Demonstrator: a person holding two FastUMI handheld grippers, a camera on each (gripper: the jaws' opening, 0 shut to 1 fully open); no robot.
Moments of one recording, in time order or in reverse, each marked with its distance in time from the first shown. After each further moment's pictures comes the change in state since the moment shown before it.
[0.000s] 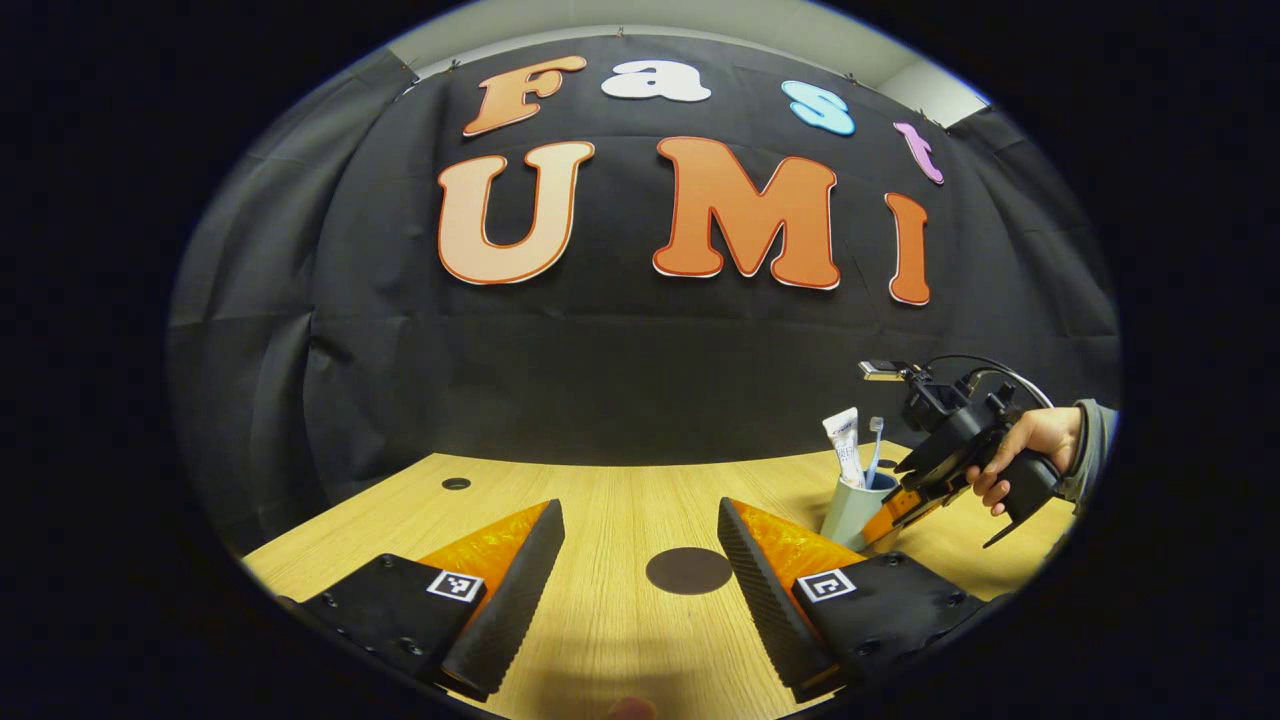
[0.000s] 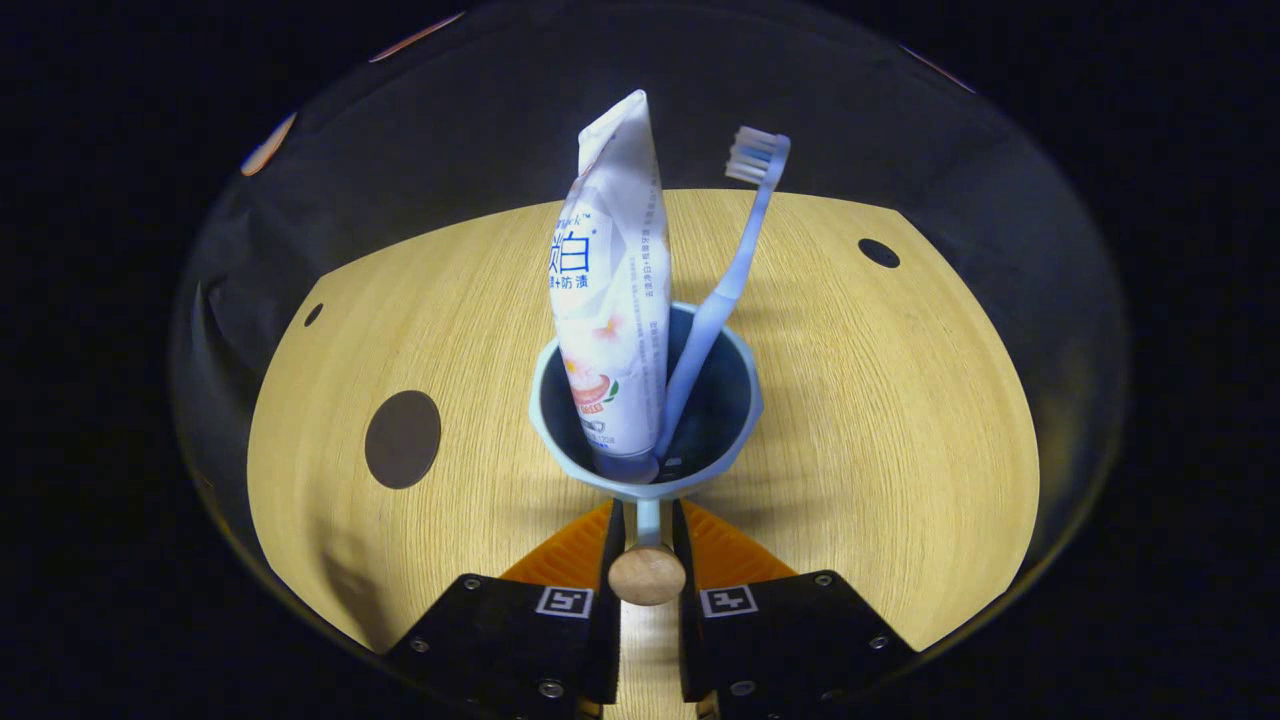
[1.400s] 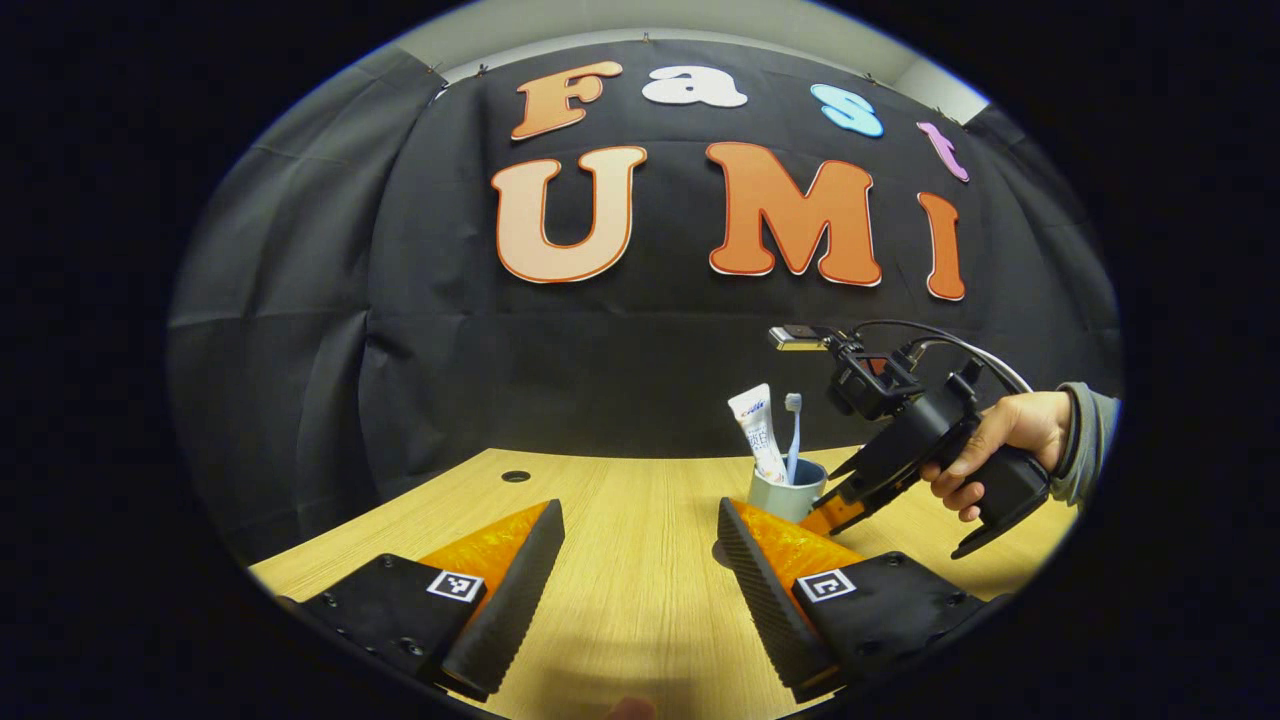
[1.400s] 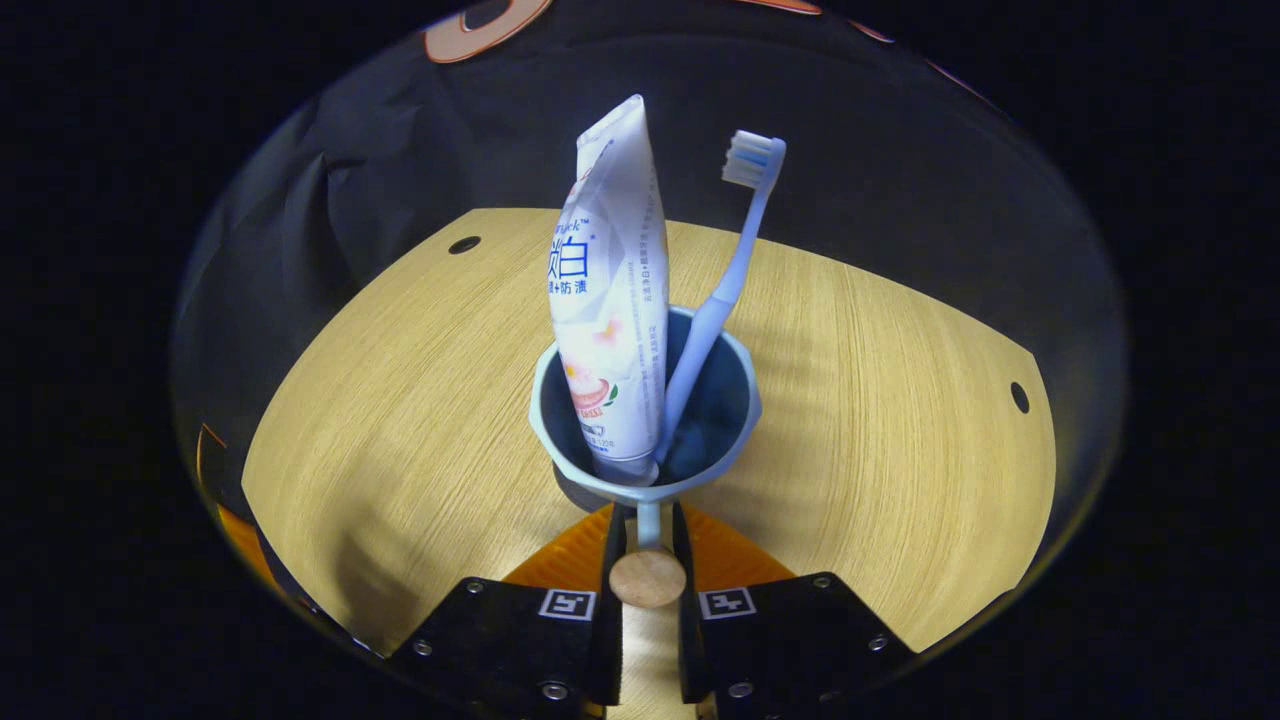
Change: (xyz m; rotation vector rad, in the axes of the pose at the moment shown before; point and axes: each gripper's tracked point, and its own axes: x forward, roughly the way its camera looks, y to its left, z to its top) left arm -0.025 0.064 -0.017 0.001 -0.001 0.123; right arm 0.008 -0.003 0.017 -0.352 -0.081 0.184
